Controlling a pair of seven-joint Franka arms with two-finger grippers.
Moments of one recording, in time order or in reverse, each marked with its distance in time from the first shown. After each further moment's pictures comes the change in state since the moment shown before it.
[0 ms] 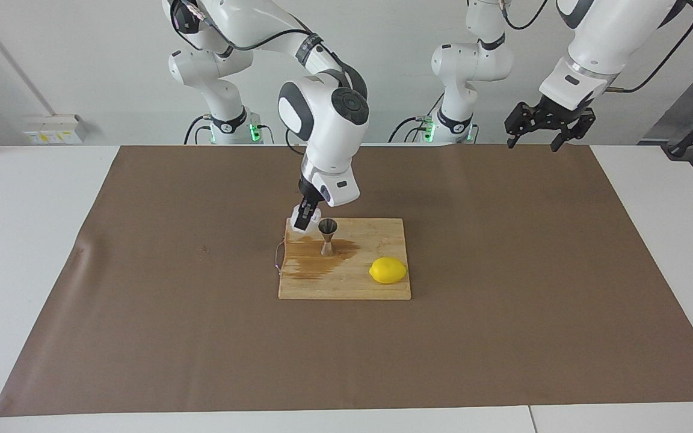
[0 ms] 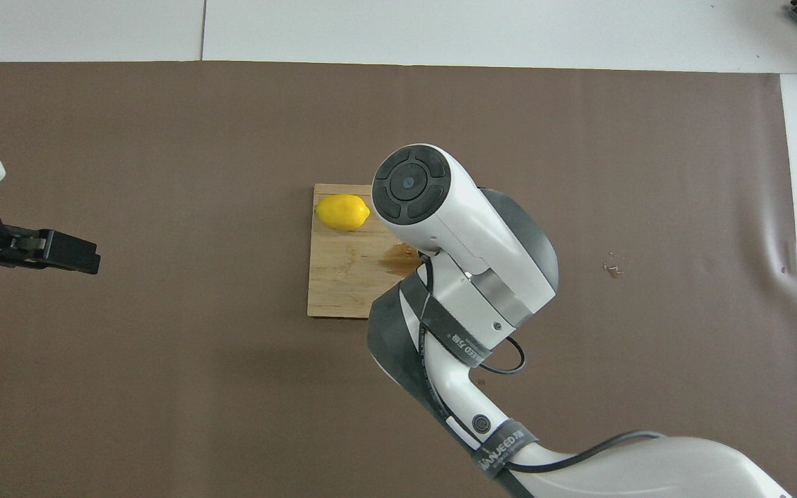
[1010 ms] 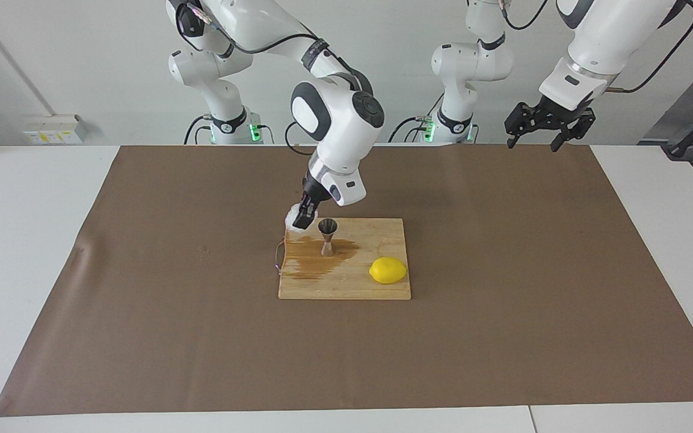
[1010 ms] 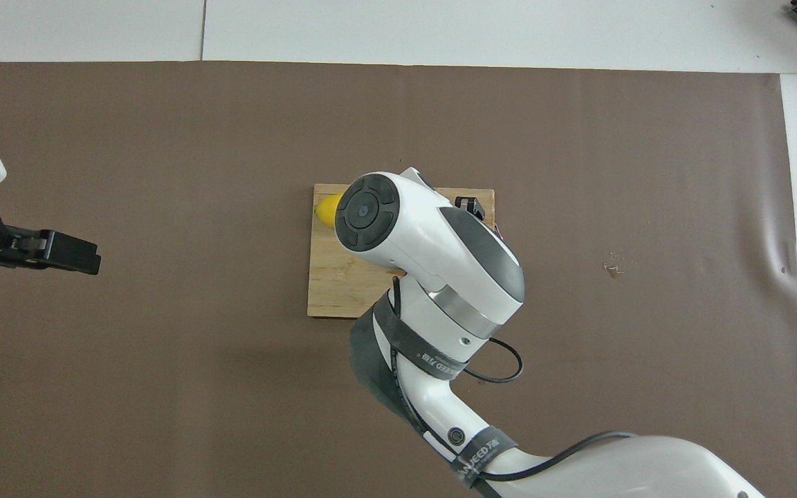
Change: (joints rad) left arm 0.000 0.000 0.000 -0.004 0.000 0.000 0.000; right arm 0.001 0.033 0.068 0.000 -0.133 -0.071 -0.001
